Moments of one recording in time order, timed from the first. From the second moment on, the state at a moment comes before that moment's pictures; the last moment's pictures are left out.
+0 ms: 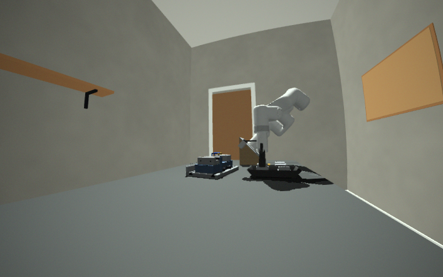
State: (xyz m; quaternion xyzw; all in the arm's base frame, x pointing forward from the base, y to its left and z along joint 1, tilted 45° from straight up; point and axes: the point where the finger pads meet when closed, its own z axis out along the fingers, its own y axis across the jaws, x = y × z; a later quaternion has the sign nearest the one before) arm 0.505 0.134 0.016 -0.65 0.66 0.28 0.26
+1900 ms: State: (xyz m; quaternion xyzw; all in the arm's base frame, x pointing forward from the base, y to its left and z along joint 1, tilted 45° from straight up) arm 0.505 0.143 0.007 -0.64 0.66 0.28 0.26
